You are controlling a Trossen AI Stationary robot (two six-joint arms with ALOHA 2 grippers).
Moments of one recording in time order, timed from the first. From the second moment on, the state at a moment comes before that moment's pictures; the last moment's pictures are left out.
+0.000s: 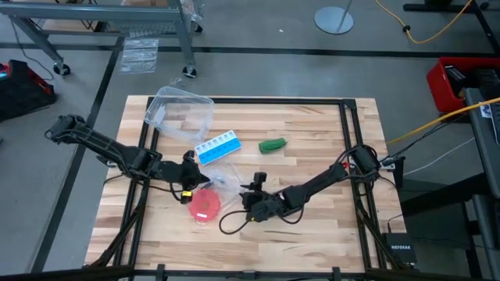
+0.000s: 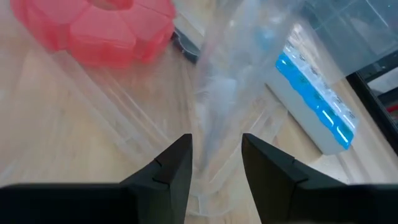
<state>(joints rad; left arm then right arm) -0.36 0.95 0.57 -0.24 -0.34 -0.31 0.39 2.05 1.18 0.11 0.73 0.04</state>
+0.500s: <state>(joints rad) -0.36 0.95 0.57 -0.25 -0.32 -0.31 0.38 2.05 1.18 0.11 0.66 0.06</state>
